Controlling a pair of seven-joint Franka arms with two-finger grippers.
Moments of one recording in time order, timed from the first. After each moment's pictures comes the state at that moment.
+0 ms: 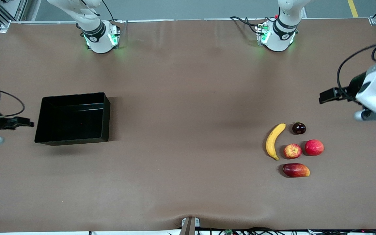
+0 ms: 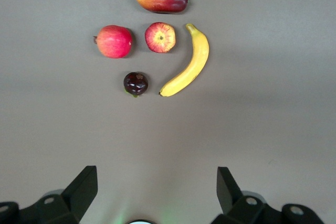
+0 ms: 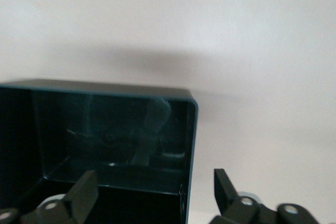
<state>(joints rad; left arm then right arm) 0.51 0.29 -0.72 -1.38 0.13 1.45 -0.26 -0.08 0.41 -0.24 -1.54 0.14 1.81 -0.50</state>
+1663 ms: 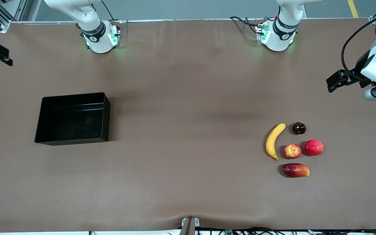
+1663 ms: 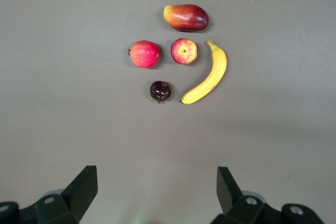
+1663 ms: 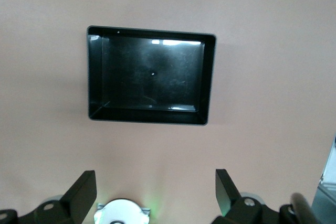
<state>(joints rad) 0.09 0.06 -0.24 -1.47 0.11 1.48 -0.25 0.13 -0.13 -0.26 -1.62 -0.07 1.43 -0.29</state>
